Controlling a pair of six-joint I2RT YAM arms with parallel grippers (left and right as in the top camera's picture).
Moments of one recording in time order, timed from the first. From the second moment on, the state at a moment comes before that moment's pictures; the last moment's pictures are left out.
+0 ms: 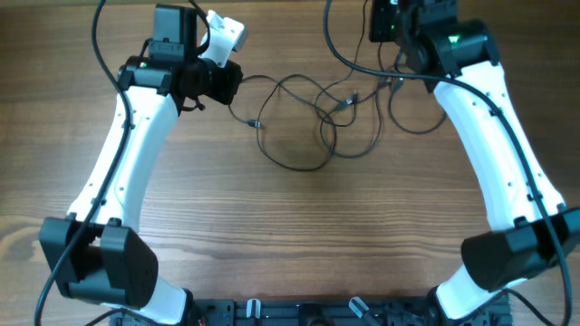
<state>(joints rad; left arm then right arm) -0.16 1.71 1.53 -0.77 0.31 0.27 0.30 1.81 1.88 -0.75 0.18 0.18</state>
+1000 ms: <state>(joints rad) -0.16 1.69 1.53 -0.78 0.31 0.27 0.32 1.92 1.88 -0.82 -0.17 0.11</state>
